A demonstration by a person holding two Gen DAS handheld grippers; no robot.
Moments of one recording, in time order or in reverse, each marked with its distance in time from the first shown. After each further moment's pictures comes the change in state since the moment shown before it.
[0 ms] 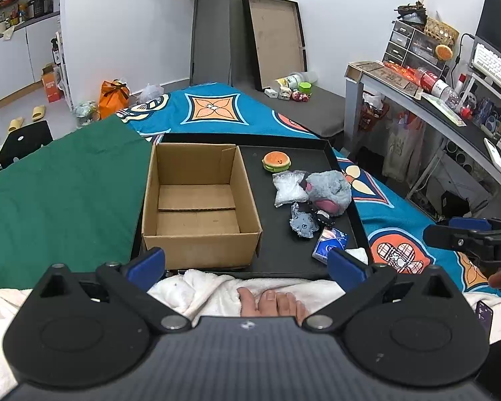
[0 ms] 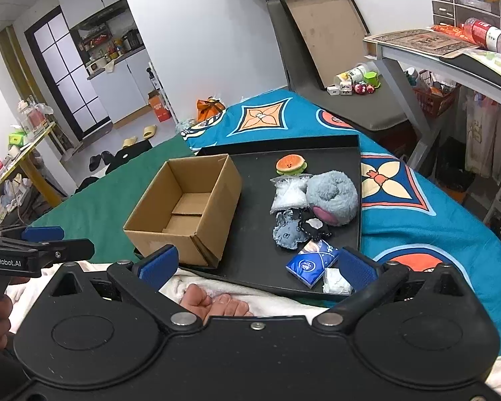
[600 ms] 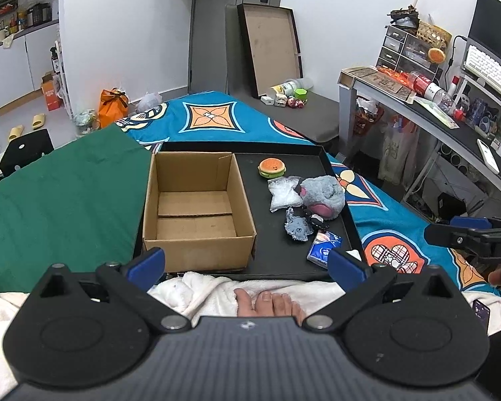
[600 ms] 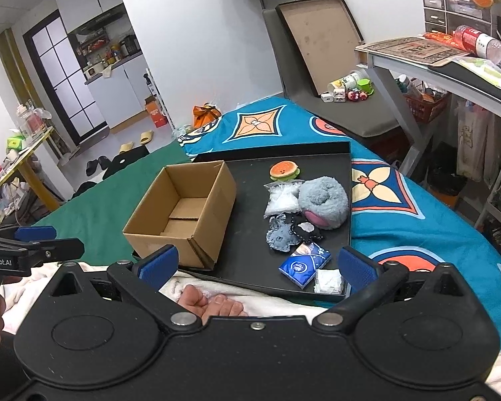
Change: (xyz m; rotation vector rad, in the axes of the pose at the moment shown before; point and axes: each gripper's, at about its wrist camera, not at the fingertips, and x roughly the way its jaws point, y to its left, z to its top) left arm -0.016 -0.006 -0.001 0.014 -0.024 -0.004; right arm -0.016 -0.003 0.000 -0.004 -0.022 -0.024
